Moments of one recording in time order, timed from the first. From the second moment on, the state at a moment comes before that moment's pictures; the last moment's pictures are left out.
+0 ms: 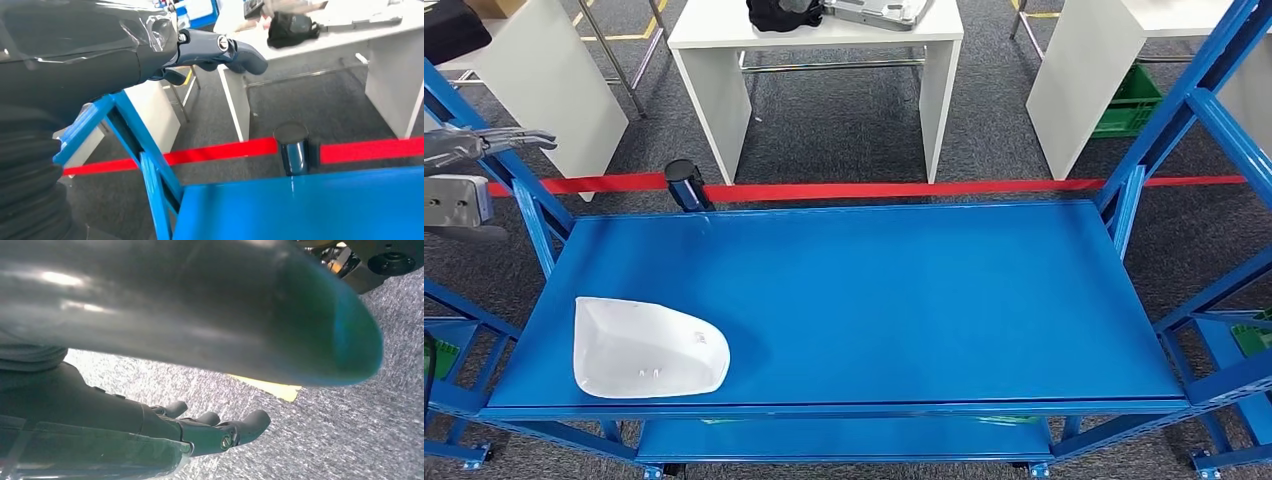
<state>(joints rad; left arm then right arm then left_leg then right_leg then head) -0.98 0.93 -0.69 -1.35 -0.24 -0.66 -0.20 0.13 0.13 -1.20 -0.86 1.57 0.70 -0.47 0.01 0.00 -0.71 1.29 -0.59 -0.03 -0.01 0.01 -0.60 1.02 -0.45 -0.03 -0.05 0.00</state>
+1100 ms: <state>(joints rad) -0.54 0.68 -0.67 -1.52 -0.29 -0.28 -0.19 0.16 0.18 -1.18 -0.93 1.57 0.77 -0.47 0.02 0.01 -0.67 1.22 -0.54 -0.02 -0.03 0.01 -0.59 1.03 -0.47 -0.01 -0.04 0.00</state>
